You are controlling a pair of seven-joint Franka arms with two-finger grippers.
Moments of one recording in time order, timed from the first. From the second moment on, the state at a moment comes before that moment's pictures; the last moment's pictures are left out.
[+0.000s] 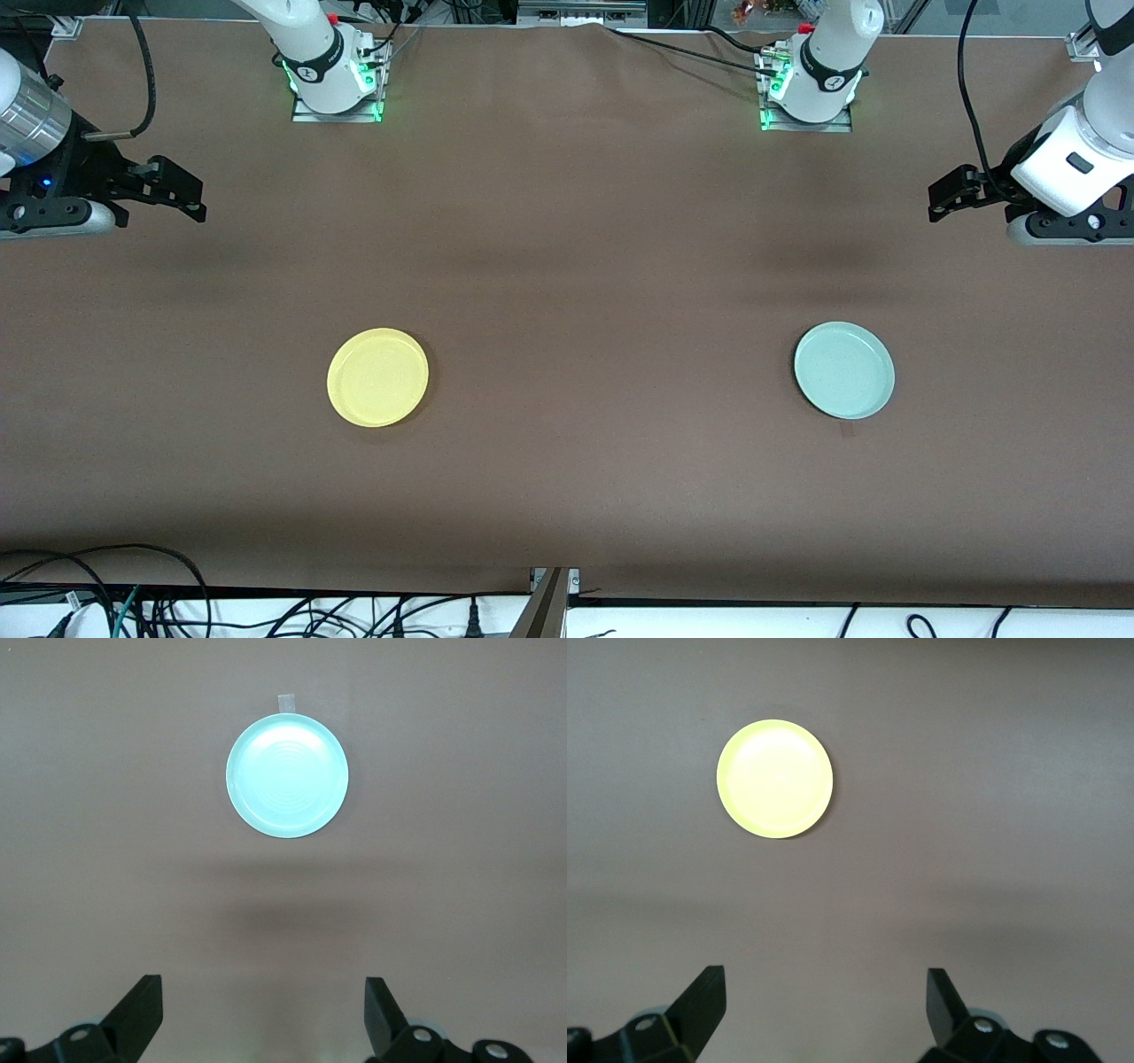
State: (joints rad) left arm -0.04 -0.03 -0.02 -1.71 0.03 1.57 -0.06; right arm 0.19 0.00 -0.10 -1.62 0.01 1.61 0.01
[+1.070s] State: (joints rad) left arm -0.03 0.08 -0.01 -1.70 0.03 1.56 -0.06; right arm 0.19 0.00 -0.10 -1.62 0.01 1.61 0.01
